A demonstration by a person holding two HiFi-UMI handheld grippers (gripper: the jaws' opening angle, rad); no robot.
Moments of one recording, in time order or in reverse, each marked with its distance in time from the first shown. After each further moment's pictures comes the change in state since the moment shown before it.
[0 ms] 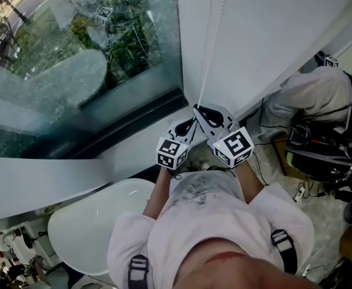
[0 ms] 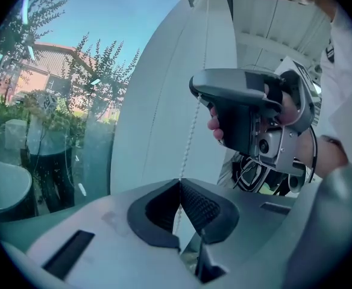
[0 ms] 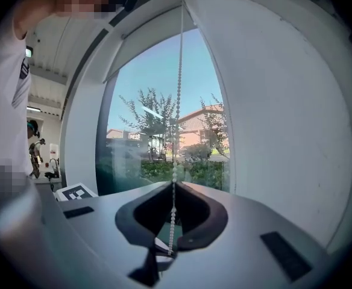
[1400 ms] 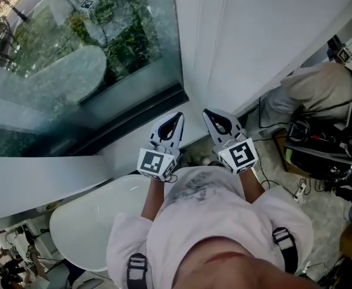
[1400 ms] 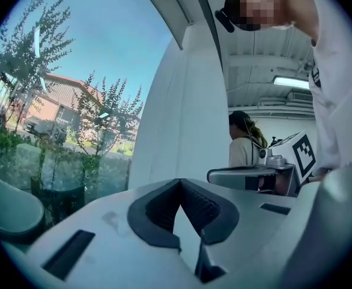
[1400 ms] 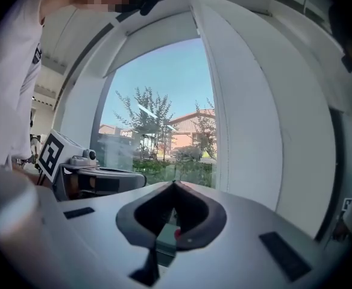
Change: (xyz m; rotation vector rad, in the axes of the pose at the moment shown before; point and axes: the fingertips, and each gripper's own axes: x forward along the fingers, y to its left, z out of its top) left arm -0.073 -0.001 0.096 0.095 -0.275 0.105; right arm -0.034 -0.004 -0.017 -0.054 -0.008 -0.103
